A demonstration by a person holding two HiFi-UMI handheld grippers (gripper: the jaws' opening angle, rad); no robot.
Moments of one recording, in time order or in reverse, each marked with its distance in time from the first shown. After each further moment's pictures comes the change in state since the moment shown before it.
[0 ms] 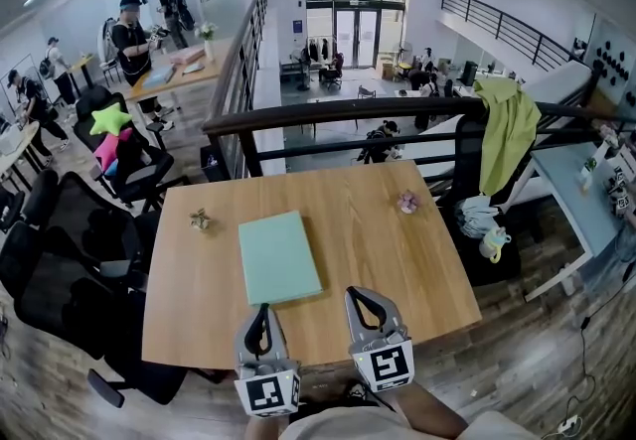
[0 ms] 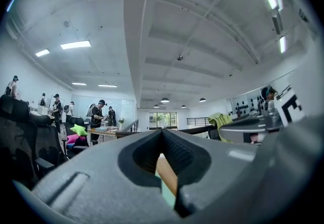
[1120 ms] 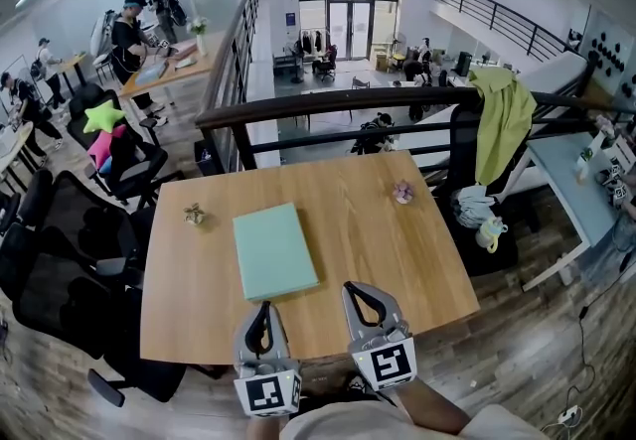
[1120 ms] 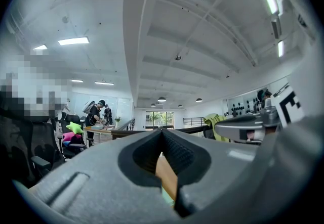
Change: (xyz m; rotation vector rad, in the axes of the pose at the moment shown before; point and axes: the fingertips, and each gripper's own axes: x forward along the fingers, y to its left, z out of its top) left arm -0.005 -0.013 0.001 -0.018 0.008 -0.044; right arm -0.009 0.003 0.014 -0.016 -0.026 0.008
